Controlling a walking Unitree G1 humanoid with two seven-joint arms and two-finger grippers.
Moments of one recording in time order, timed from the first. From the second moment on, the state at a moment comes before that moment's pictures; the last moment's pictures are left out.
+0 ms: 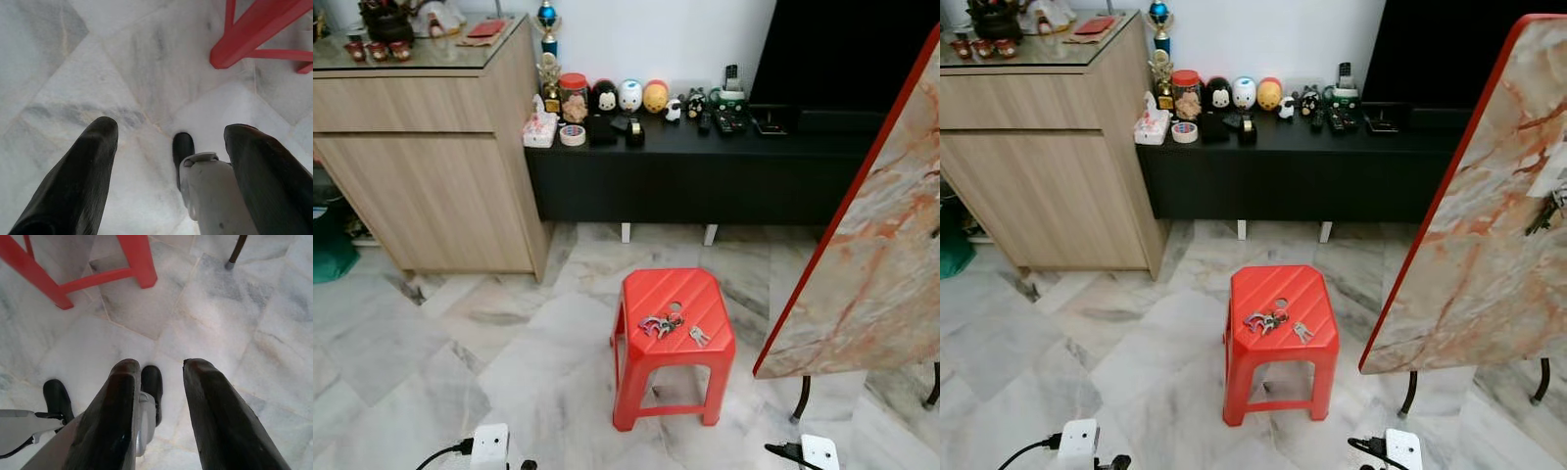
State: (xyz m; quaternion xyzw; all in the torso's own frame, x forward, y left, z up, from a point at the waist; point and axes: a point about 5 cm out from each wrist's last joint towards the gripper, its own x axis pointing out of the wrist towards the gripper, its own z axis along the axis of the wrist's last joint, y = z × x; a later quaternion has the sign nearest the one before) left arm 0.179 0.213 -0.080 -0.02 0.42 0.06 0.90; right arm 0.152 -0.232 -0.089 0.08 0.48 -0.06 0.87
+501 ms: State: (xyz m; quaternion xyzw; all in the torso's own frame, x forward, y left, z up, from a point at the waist) left arm 0.173 0.214 -0.082 -0.02 0.43 0.06 0.90; right arm 0.155 -0.232 -0.087 0.07 0.48 -0.05 0.87
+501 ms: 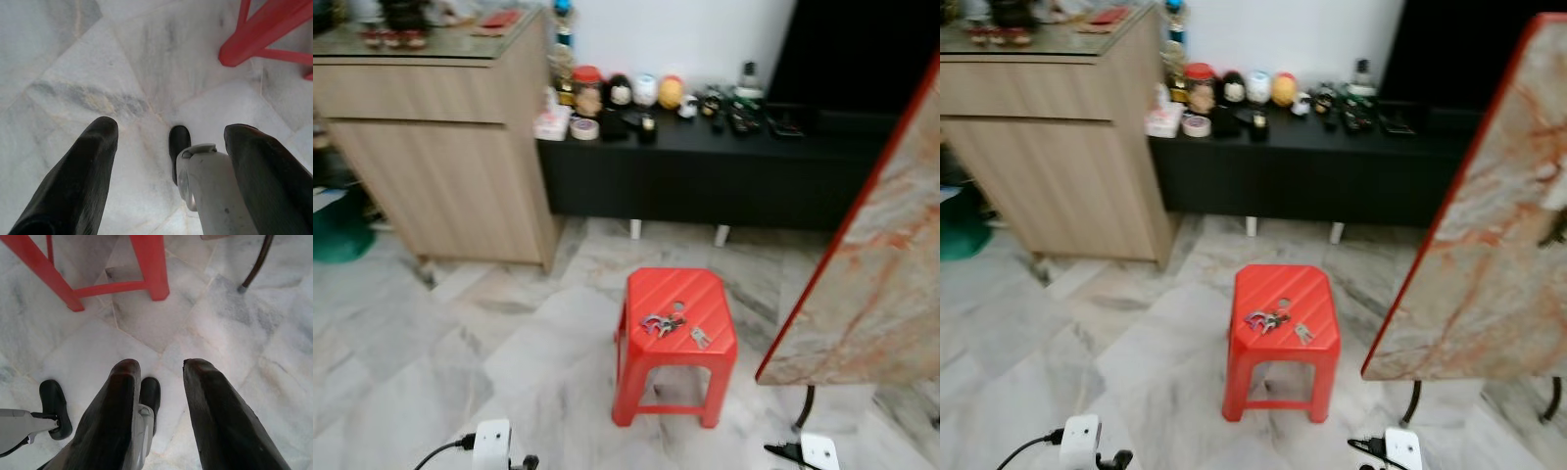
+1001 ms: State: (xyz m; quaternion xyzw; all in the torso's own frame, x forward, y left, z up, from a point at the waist) left arm 0.176 0.221 -0.079 -0.02 0.43 0.07 0.90; right arm 0.164 -0.224 -0.085 0.07 0.47 -0.04 0.88
